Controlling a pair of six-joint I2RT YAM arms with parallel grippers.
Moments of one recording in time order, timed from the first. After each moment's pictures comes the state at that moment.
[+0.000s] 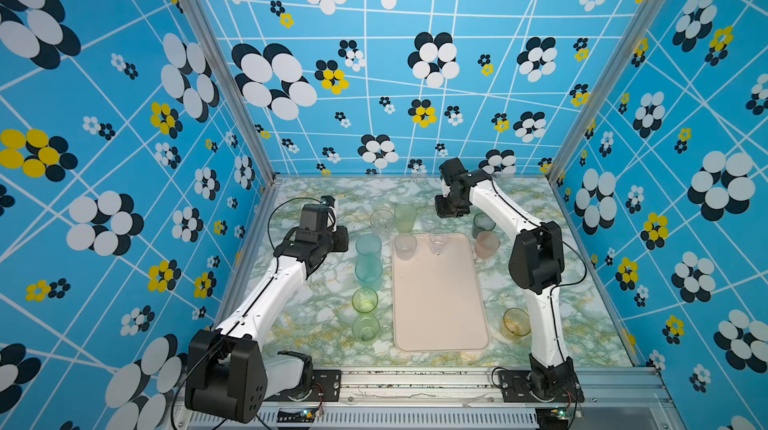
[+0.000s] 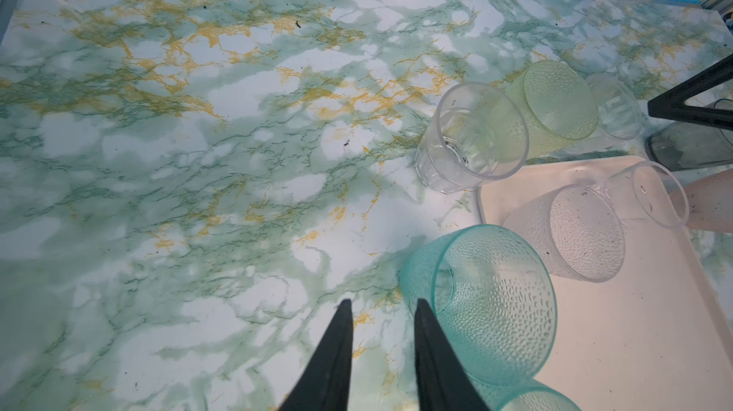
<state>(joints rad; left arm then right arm) -0.19 1.26 0.92 -0.39 0.10 -0.19 0.40 2.25 2.07 -1.03 0.01 0.25</state>
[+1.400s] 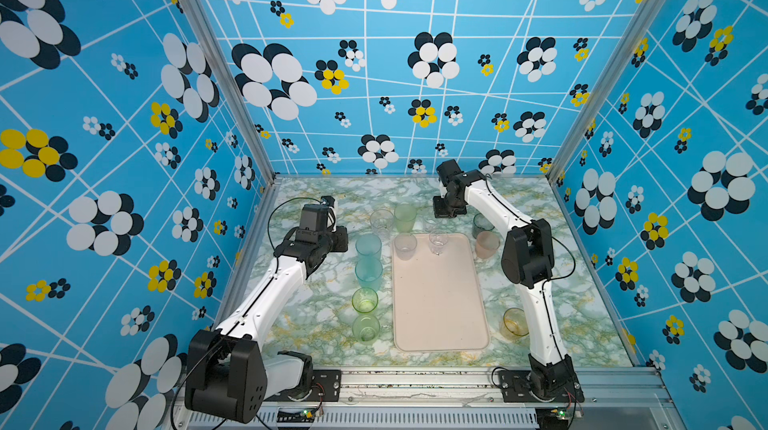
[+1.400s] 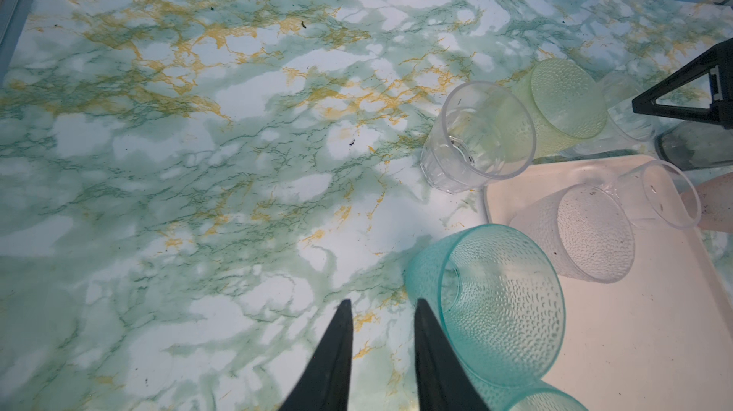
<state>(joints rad) -0.19 1.26 0.92 -0.40 0.09 -0.18 0.40 2.32 2.14 -1.02 0.02 0.27</state>
